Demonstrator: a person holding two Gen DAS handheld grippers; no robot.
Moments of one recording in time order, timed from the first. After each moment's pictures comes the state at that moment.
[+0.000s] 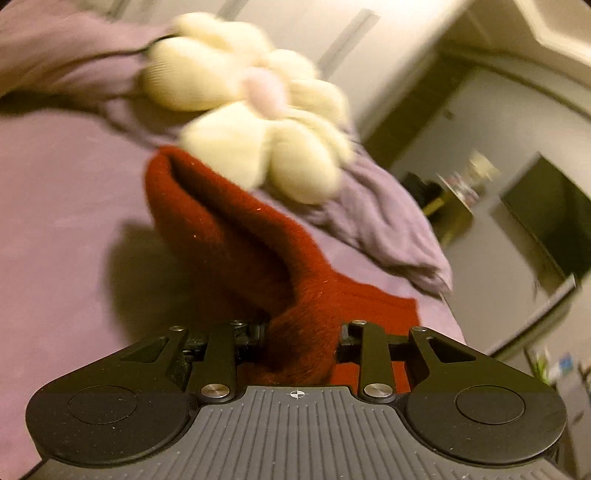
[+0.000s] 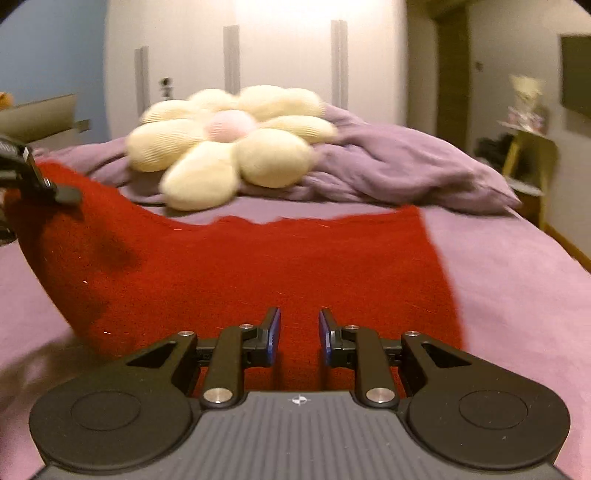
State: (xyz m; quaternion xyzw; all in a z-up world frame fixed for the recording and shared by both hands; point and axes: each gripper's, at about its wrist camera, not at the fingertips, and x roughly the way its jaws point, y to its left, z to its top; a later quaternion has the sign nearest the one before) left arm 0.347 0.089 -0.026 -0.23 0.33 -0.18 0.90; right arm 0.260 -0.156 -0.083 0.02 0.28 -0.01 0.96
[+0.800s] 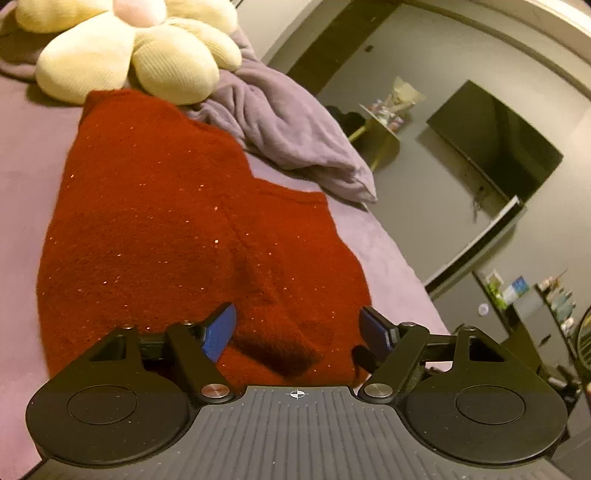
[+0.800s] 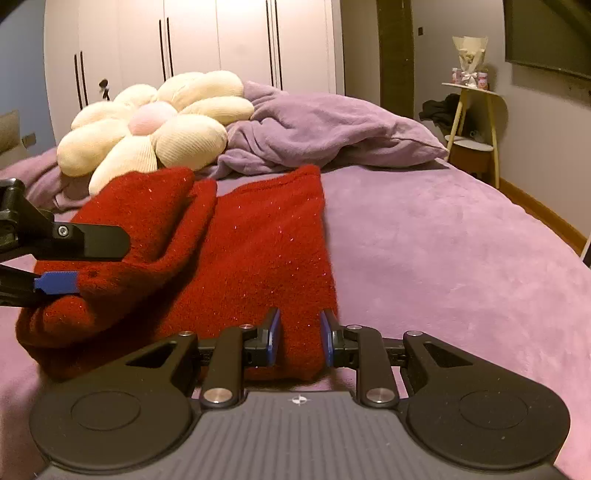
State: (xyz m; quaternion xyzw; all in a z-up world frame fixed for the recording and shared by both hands) left arm 0.332 -0.032 -0.095 -0.22 0.37 -0.31 0.85; right arm 0.253 -0.227 -0.105 0.05 0.31 -0.08 0.95
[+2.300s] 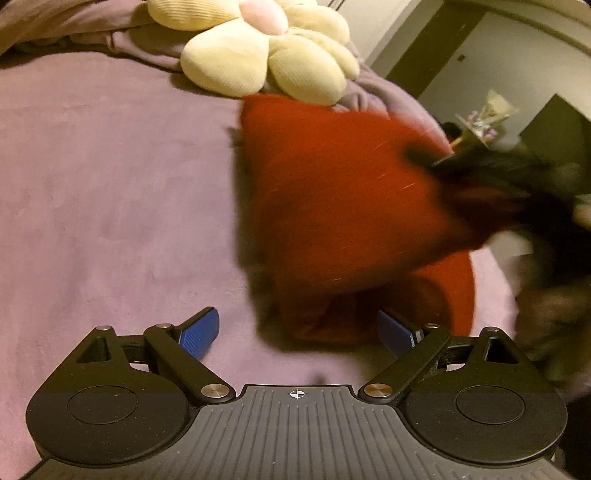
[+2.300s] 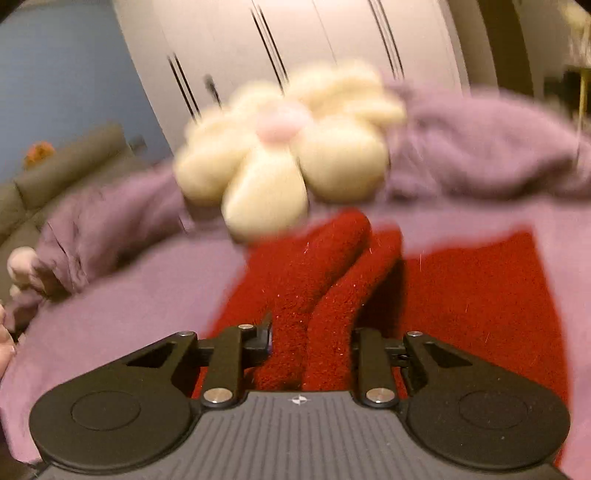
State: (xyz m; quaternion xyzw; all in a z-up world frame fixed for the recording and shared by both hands) left arm 0.283 0.038 -0.100 -0.19 0.41 -0.14 0.88; right arm 0.362 -0.164 -0.044 0.13 0.29 0.14 0.94
